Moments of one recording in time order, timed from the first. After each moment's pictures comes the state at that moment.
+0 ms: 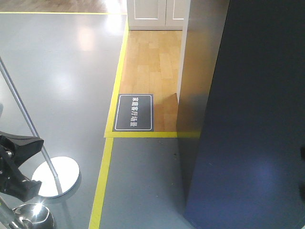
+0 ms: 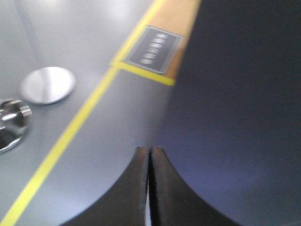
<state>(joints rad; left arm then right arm) -0.46 0.85 -0.75 0.06 0.61 0.02 0.30 0.67 -0.76 -0.07 0.78 0.00</state>
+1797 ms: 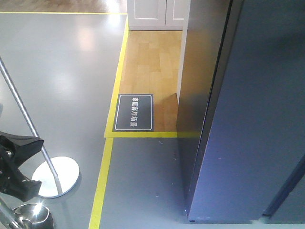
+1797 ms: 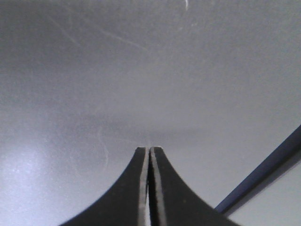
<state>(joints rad) -0.46 0.85 -0.75 0.06 0.61 0.02 -0.30 1.67 -1.58 0.09 0.51 -0.19</state>
